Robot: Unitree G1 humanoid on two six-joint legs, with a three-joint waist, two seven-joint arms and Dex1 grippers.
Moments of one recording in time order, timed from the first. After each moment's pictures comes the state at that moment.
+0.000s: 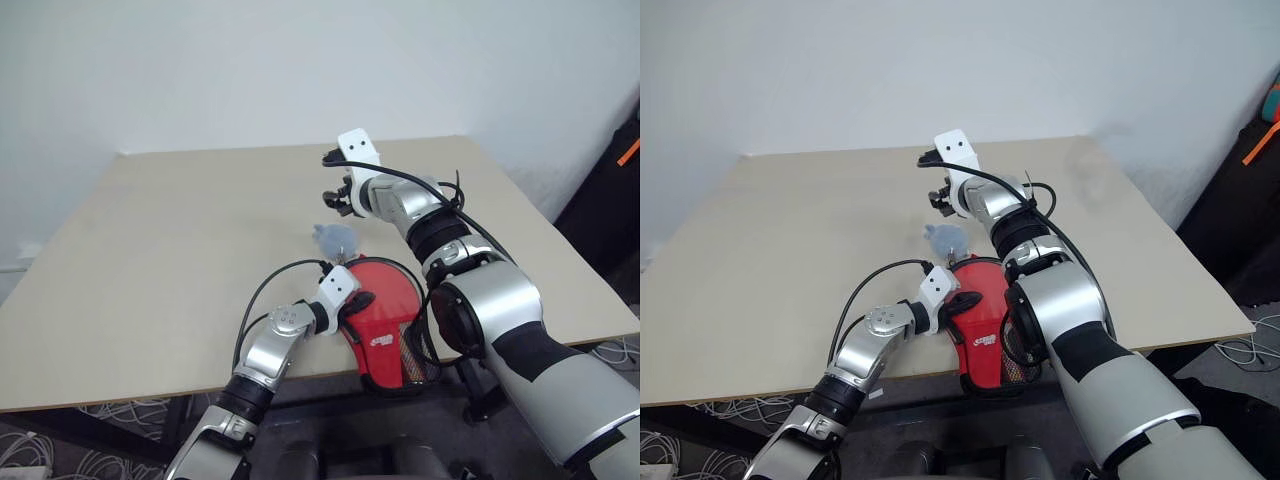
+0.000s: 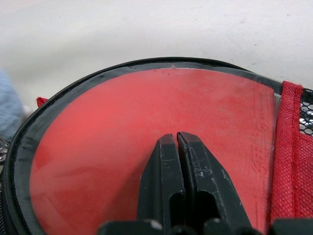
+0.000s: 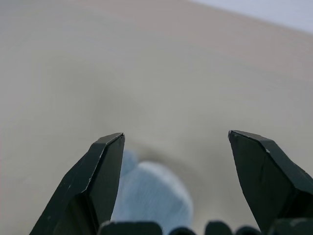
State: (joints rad) left arm -0.36 0.16 -0.31 0.26 -0.05 0.21 -0.65; right arm -1.40 0.01 -0.02 1.24 -0.02 0.47 0.28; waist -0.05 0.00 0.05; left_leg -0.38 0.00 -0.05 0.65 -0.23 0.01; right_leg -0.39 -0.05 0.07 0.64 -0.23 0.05
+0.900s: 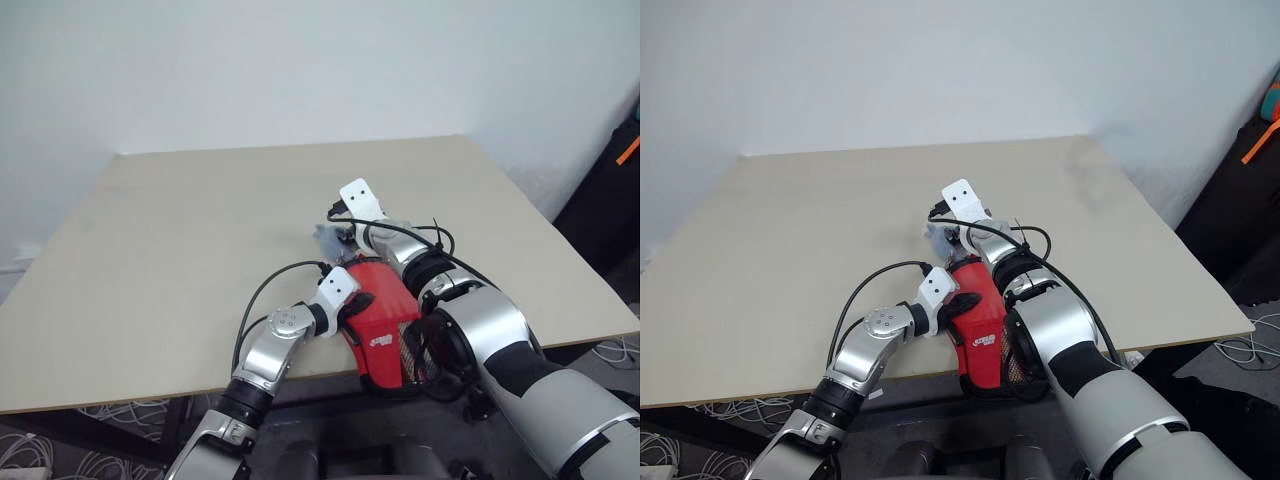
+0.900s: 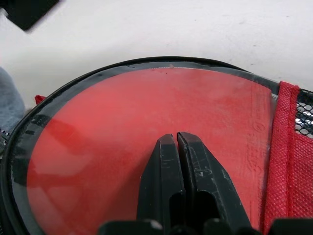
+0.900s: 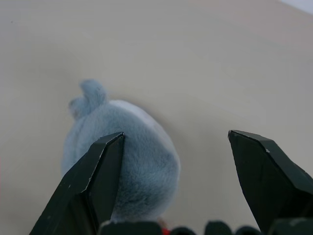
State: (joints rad) left arm -0.34 0.16 -0.31 0.23 -0.05 0.23 -0.64; right arm -1.25 0.07 0.05 1.35 -0.14 0.24 0.21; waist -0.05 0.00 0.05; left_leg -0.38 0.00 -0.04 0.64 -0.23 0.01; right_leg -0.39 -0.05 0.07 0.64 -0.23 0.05
